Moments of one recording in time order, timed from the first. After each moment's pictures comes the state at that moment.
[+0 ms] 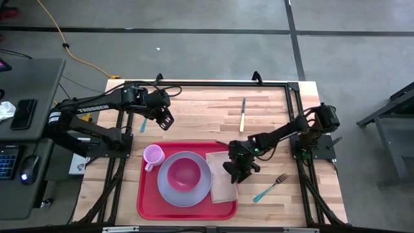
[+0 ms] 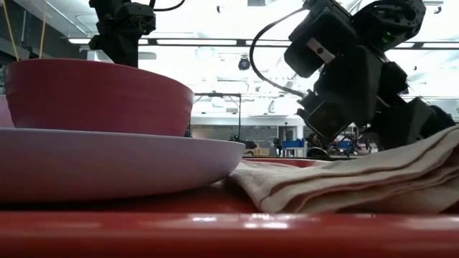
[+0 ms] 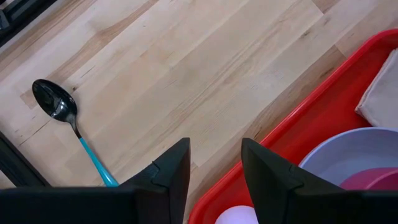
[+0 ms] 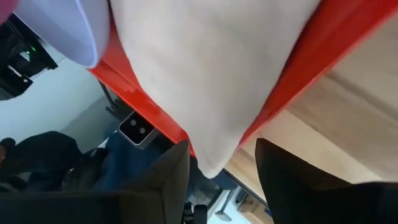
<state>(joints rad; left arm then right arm) 0.22 1.19 1.19 -1.17 -0.19 -0.58 0.17 1.73 0.75 0.12 -0.72 1.57</state>
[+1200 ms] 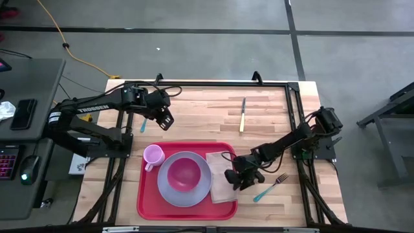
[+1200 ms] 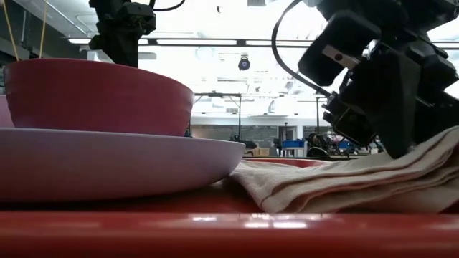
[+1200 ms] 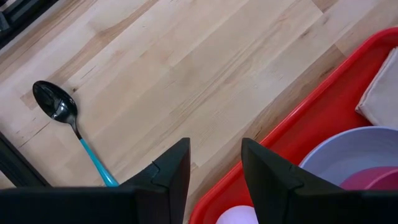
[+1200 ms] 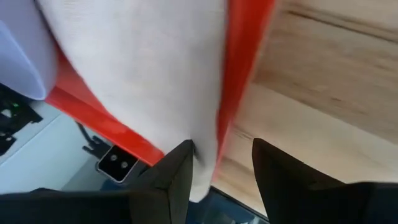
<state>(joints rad) 0.22 1.19 1.19 -1.17 -0.19 -0.57 0.34 1.73 0.75 0.12 -0.45 1.86</state>
